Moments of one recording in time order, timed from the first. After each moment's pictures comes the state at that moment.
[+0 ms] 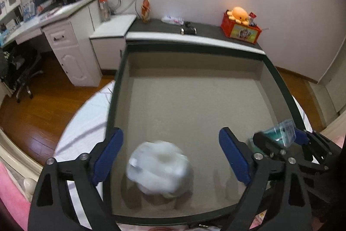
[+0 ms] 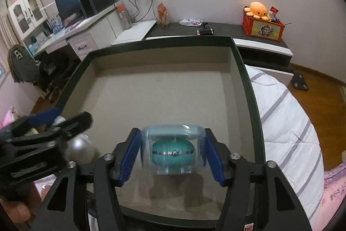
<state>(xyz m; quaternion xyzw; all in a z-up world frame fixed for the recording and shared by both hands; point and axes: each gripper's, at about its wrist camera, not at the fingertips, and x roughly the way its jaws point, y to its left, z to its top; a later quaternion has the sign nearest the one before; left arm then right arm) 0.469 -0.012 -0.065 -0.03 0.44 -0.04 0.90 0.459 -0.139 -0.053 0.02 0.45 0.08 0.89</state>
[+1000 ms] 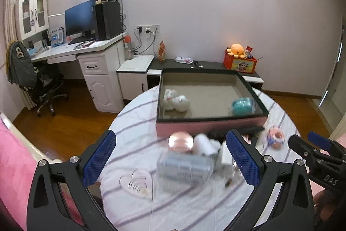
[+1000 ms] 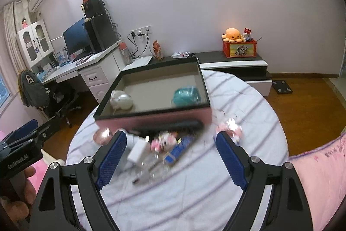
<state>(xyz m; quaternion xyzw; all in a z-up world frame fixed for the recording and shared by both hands) 0.225 0.009 0.009 -0.01 0.31 0.01 0.95 0.236 -0.161 0.021 0.08 0.33 0.05 0.94</state>
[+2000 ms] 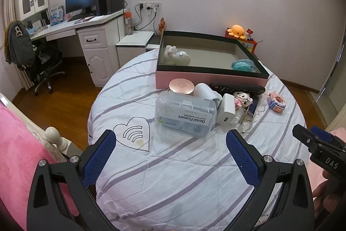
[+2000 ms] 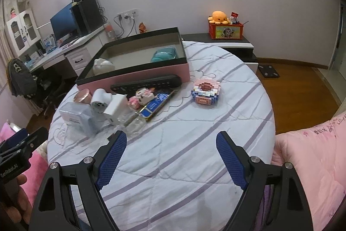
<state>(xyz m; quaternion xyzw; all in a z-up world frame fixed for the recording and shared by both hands) 0.192 0.012 -0.051 -0.04 0.37 0.01 0.93 0.200 -0.179 -0.027 0.06 0.38 0.01 0.92</state>
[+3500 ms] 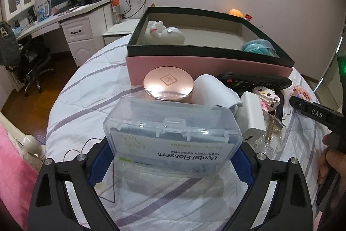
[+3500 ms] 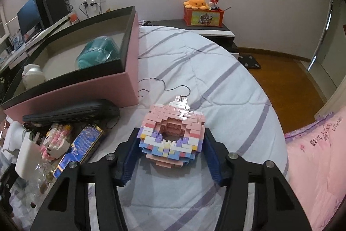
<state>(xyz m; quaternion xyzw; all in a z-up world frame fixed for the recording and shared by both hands) 0.286 -0.006 -0.120 -0.03 0.40 -0.02 0.91 0.331 -0.221 -0.087 0.04 0.43 -0.07 0.90</state>
